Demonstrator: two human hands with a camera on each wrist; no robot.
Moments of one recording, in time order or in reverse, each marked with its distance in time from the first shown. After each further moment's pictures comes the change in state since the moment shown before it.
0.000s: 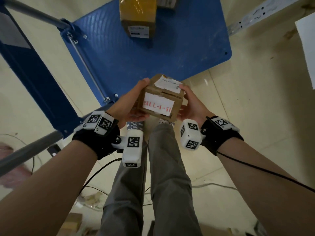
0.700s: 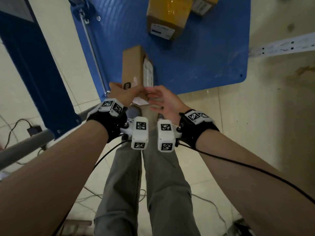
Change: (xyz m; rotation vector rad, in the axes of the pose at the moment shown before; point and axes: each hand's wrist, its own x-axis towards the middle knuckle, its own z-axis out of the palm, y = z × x) left_hand 0.110 -0.019 -0.050 -0.101 0.488 0.045; right_hand 0.076 -0.009 0.093 -0.414 -0.146 0.004
